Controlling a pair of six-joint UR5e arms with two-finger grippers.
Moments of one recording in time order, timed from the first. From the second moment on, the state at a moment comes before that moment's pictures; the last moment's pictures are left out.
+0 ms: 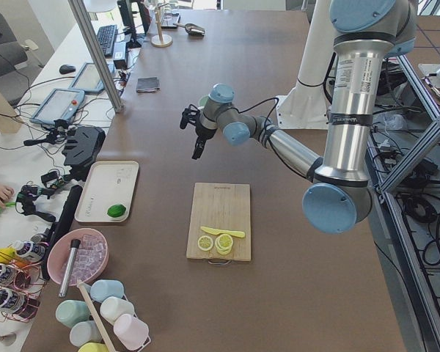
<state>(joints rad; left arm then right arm) -0.92 -1.62 -1.99 -1.92 -1.90 -0.81 1.56 -1.74 1.72 -1.22 2.38 0.26</state>
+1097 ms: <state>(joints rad) -1.61 -1.47 -1.88 -1.42 -2.31 0.13 1.56 -1.79 1.70 -1.22 2.37 0.25</state>
